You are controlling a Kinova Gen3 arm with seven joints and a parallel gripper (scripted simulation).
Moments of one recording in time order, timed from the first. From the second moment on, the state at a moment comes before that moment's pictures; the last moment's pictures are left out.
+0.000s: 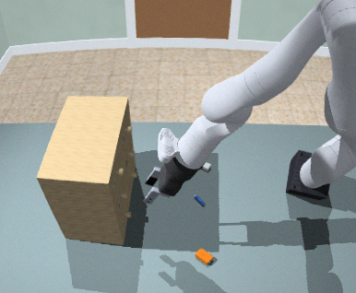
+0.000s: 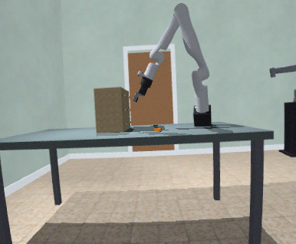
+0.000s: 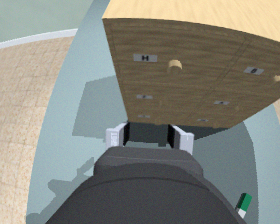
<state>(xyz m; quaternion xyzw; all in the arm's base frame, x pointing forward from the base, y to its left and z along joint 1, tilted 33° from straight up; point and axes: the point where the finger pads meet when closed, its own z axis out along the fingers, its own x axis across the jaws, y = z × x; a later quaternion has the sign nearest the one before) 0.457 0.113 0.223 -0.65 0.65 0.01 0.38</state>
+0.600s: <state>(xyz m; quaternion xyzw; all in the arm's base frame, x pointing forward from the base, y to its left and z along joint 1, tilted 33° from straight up) 0.461 0.117 0.215 -0.65 0.65 -0.01 0.39</state>
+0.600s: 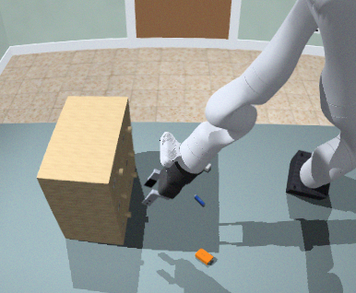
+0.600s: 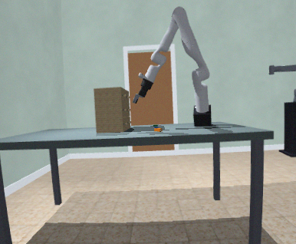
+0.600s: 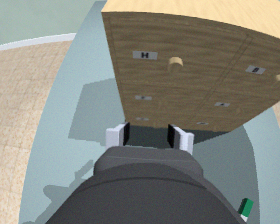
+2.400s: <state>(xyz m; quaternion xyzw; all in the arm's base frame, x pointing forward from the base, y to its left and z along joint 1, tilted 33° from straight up) 0.483 0.122 0.198 -0.59 0.65 -0.08 0.47</state>
